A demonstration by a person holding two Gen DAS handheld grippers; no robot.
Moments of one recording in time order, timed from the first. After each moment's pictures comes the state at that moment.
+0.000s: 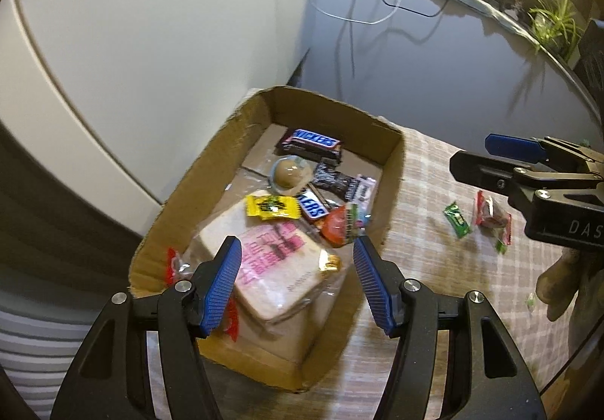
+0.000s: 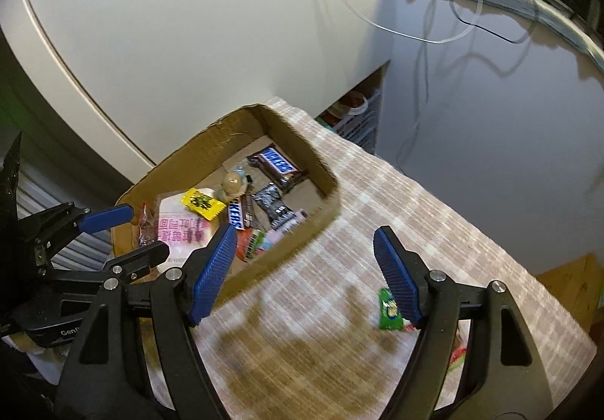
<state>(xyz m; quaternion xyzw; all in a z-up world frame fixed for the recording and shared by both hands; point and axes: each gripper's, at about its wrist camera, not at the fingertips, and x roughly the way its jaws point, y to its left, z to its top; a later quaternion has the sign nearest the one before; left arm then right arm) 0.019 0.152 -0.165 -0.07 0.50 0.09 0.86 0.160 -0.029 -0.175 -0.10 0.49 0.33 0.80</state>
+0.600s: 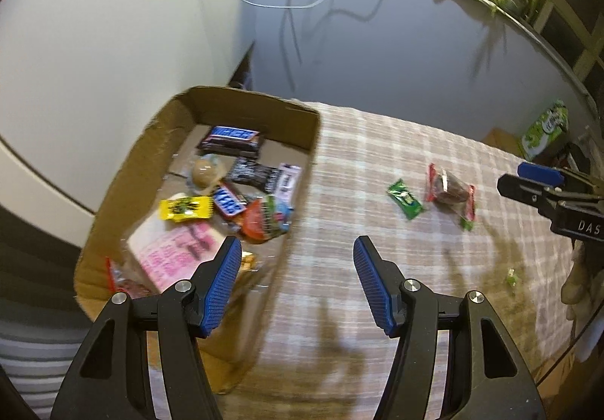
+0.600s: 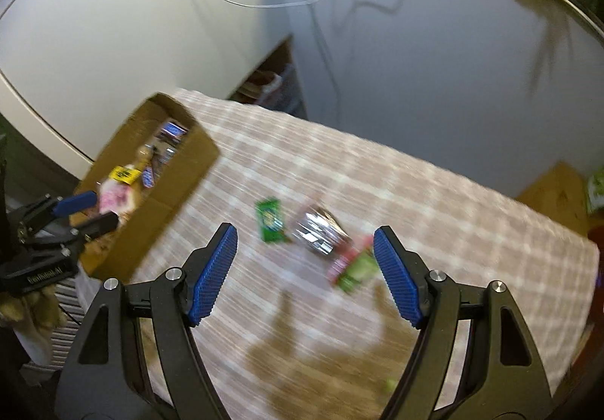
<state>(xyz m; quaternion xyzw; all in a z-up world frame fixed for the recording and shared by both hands) 0.035 0.092 -0.173 -0.04 0.51 0.02 0.86 0.145 -0.175 -0.196 -0.03 0.53 0.21 0.82</state>
